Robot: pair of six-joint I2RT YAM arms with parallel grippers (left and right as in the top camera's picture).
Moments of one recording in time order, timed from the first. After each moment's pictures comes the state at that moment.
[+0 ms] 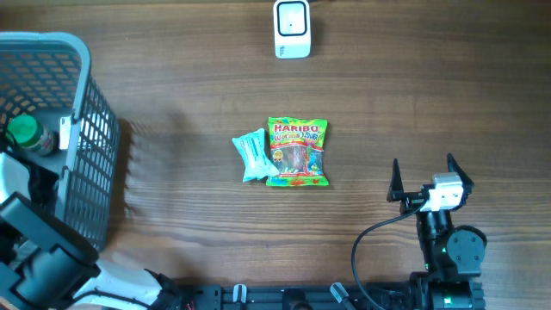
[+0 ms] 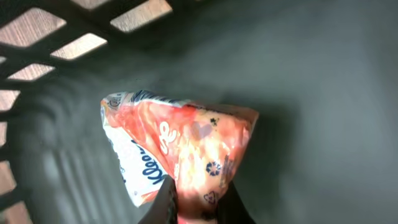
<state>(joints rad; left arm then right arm) 0.79 1.78 1.17 -0.73 -0.34 -0.34 0.00 0.02 0.01 0.00 -0.05 -0.14</state>
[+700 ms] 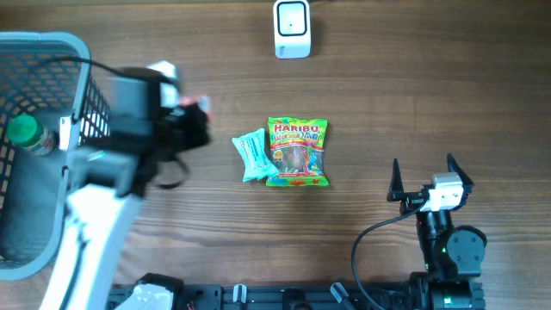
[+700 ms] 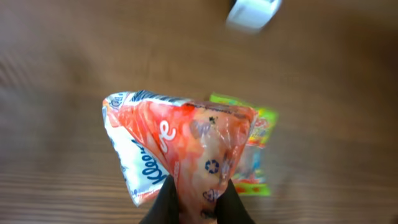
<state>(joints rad) -0.22 1.22 1.27 -0.97 0.12 -0.48 0.00 0.02 0.01 0.00 -0.05 -0.14</state>
